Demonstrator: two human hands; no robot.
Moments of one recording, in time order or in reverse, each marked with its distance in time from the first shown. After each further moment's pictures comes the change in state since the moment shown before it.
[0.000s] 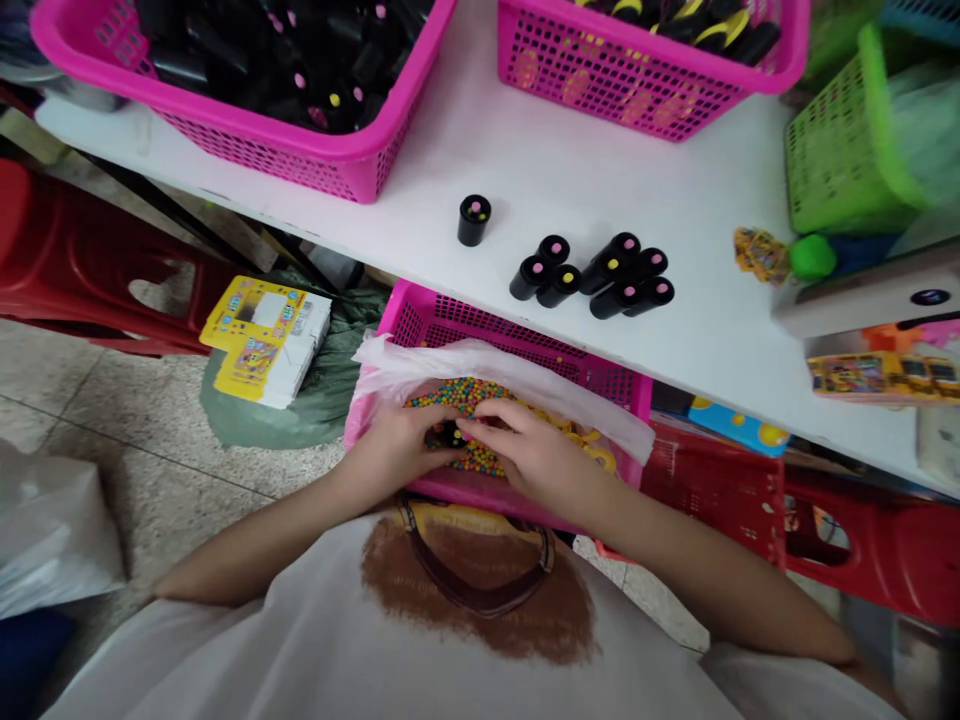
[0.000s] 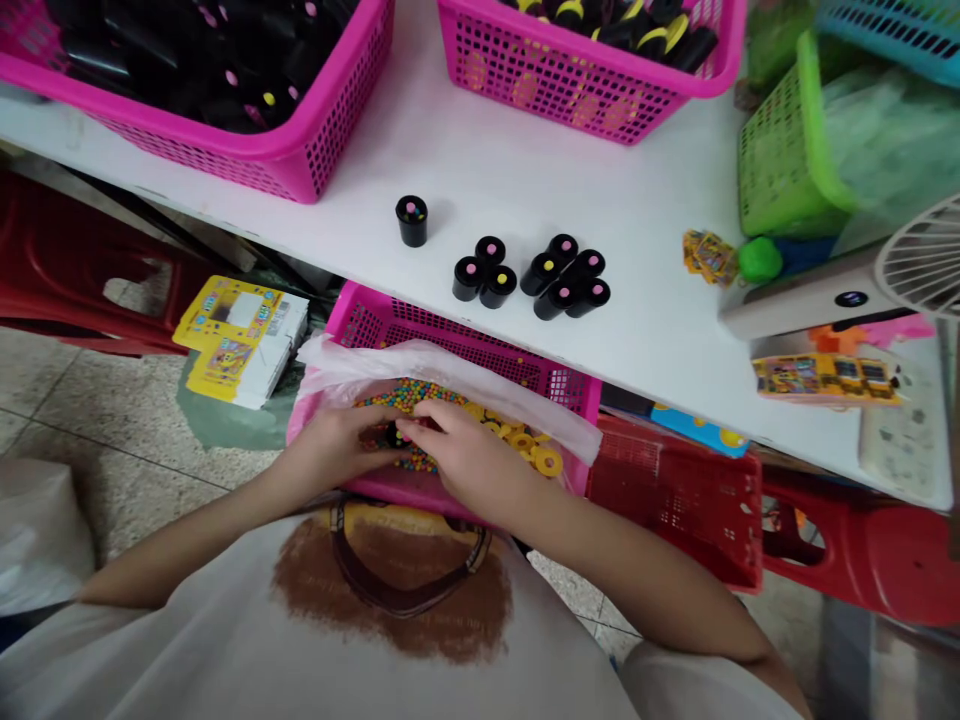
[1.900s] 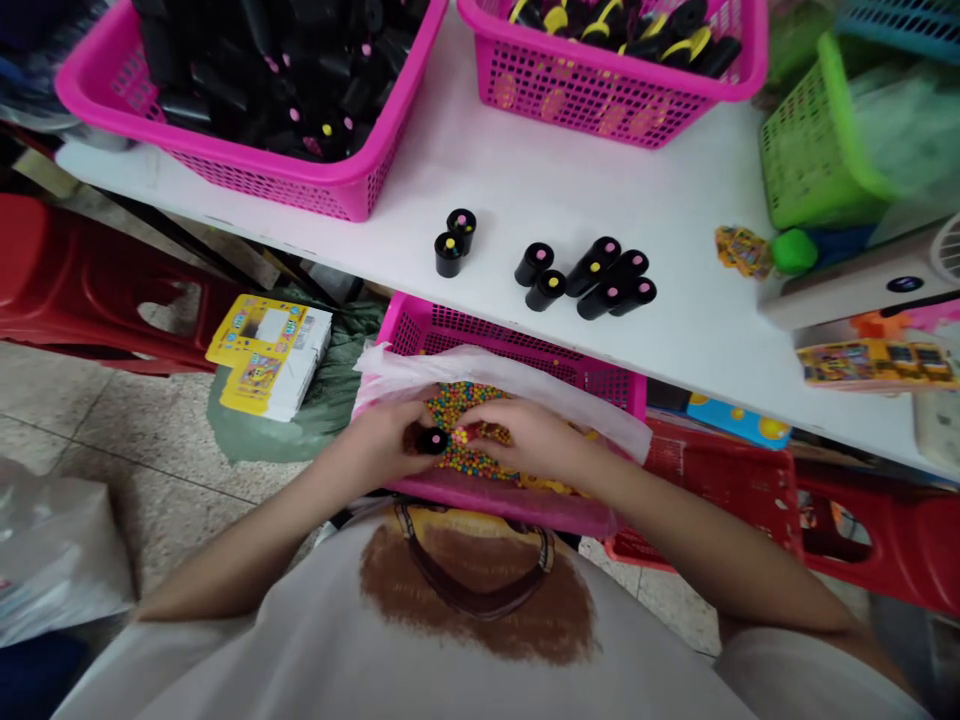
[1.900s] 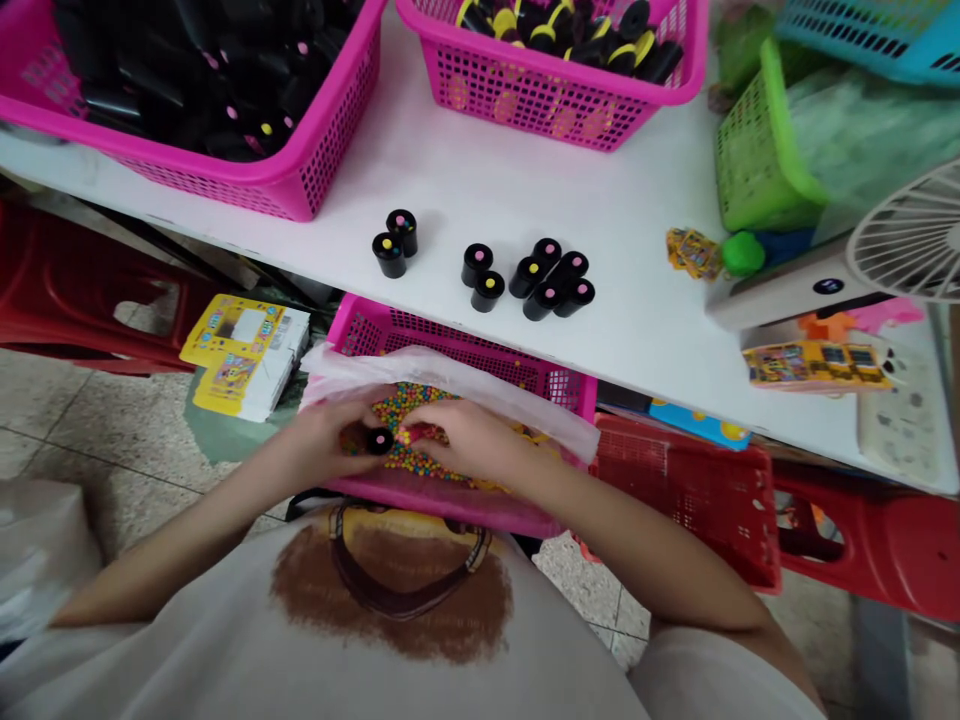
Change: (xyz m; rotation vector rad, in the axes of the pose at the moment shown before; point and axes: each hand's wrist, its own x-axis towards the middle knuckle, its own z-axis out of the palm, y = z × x) left_hand 0.001 -0.002 -0.027 -0.006 -0.088 -0.081; right_hand 0.020 0.019 -0.005 0.159 -0.130 0.142
